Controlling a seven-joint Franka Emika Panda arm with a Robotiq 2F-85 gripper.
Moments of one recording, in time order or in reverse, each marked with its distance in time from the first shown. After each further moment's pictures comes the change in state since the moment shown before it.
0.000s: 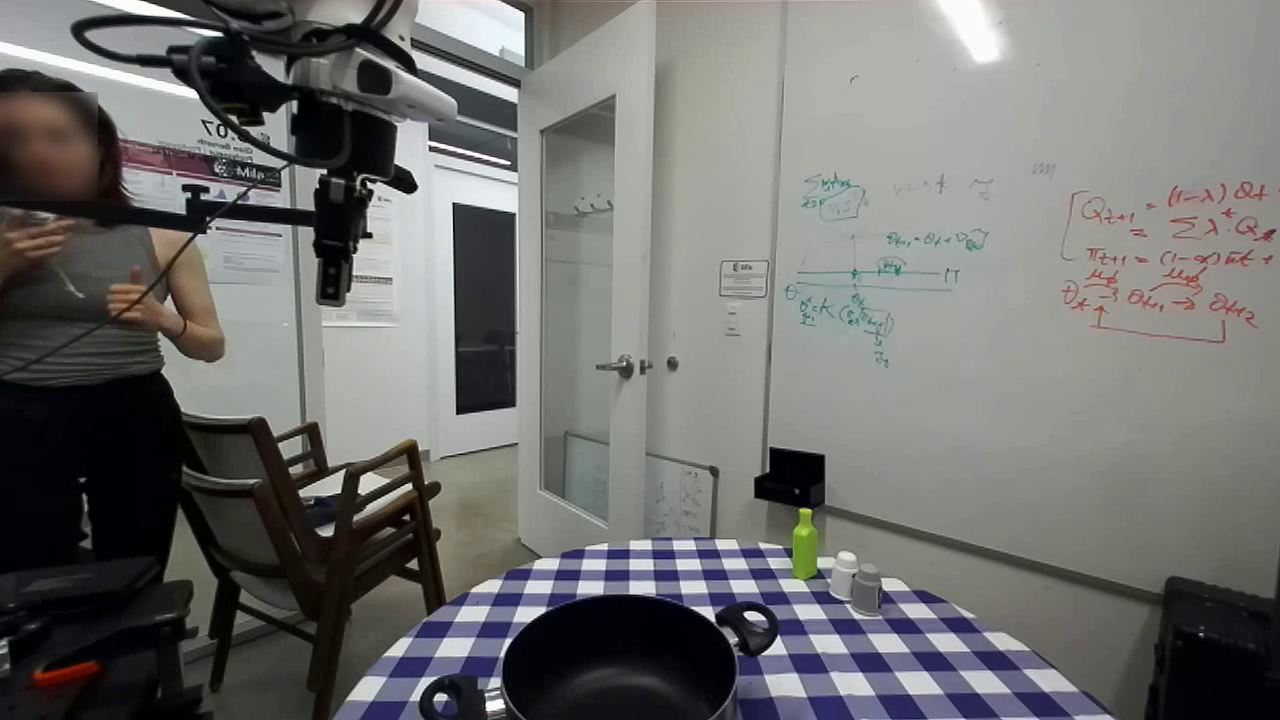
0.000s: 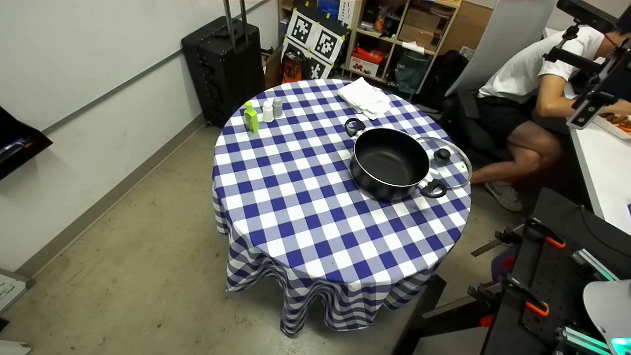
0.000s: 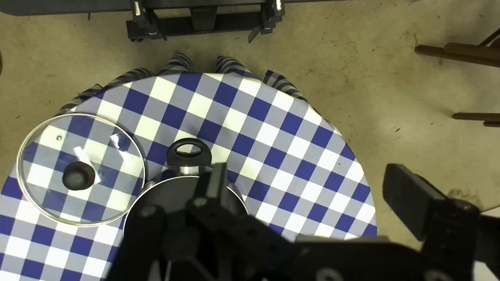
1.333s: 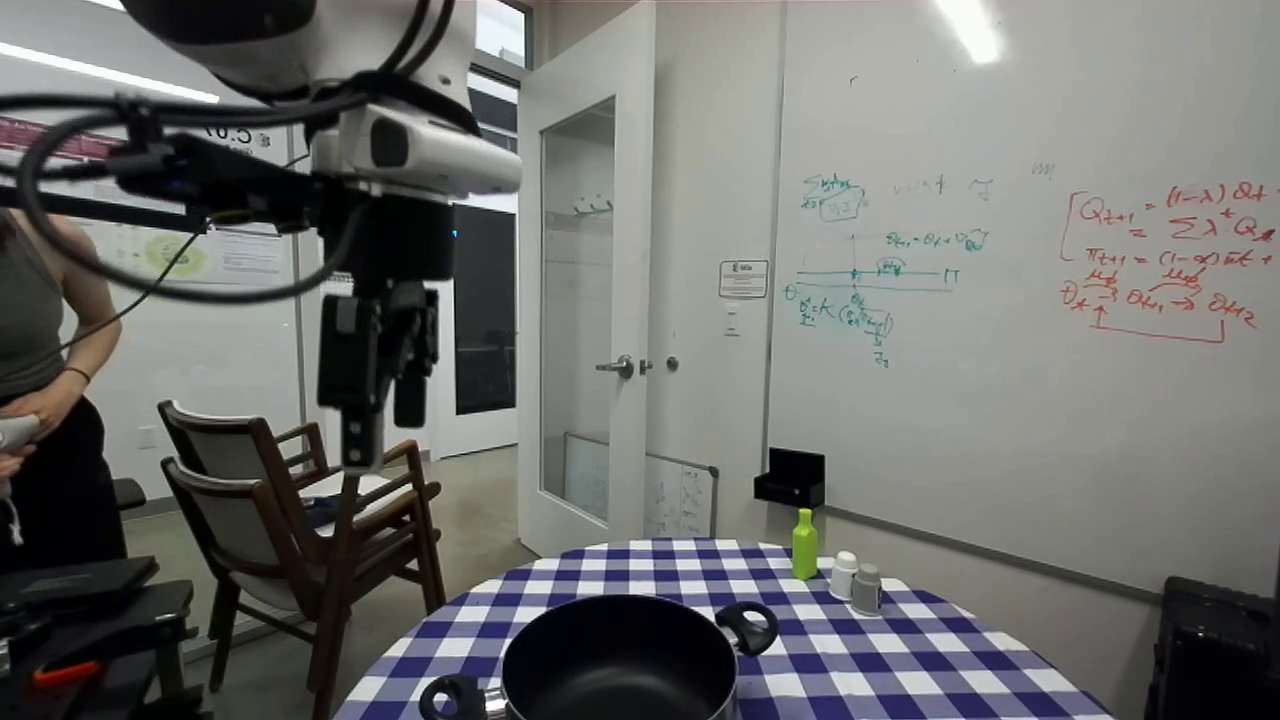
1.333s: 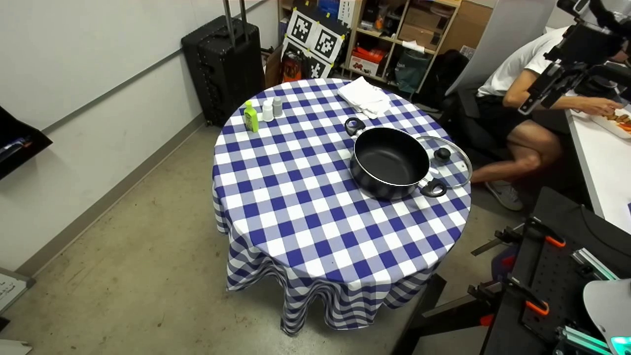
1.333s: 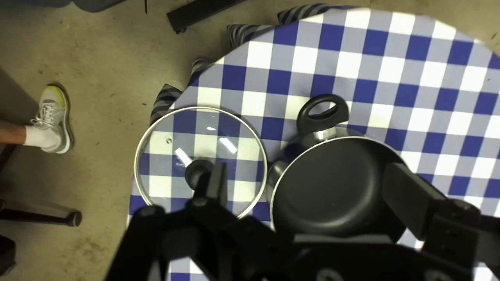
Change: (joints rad) arm -0.212 0.272 -0.176 -0.026 -0.119 0.345 -0.022
